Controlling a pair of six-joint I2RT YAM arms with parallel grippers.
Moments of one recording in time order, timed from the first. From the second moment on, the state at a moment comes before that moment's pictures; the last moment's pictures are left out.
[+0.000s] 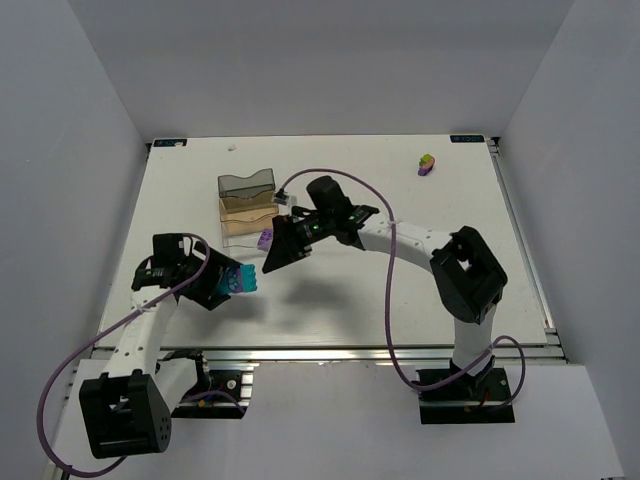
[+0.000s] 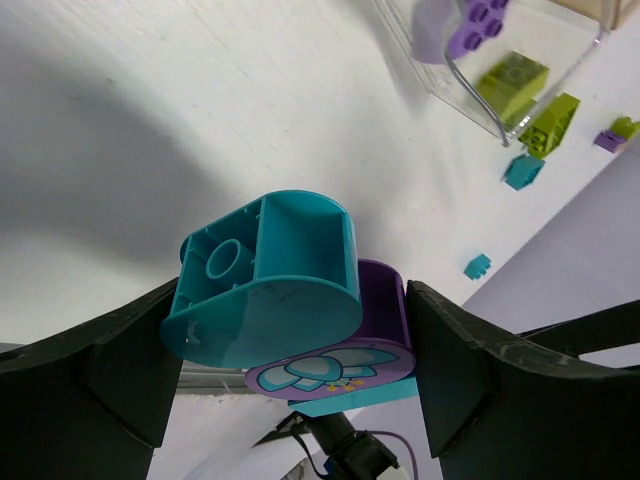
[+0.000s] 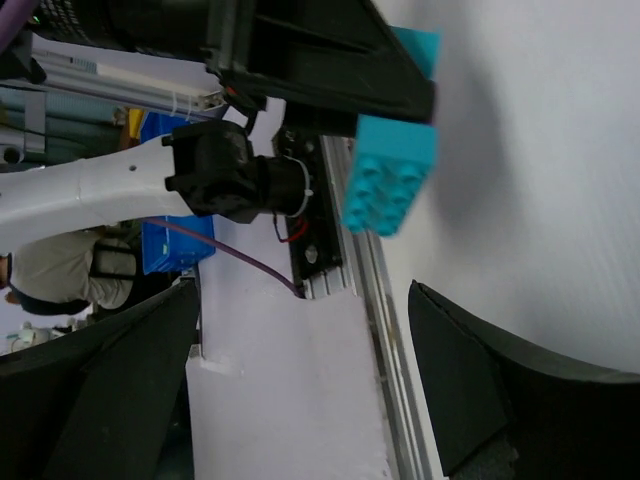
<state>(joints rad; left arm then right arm) 0.10 0.98 0.62 -0.67 0.36 -1.02 0.81 1.89 1.38 -0.07 -0.95 0.54</state>
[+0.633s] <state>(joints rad) 0.07 0.97 0.62 -0.62 0.40 -1.08 0.90 2.00 1.51 -0.11 -0.80 0.57</state>
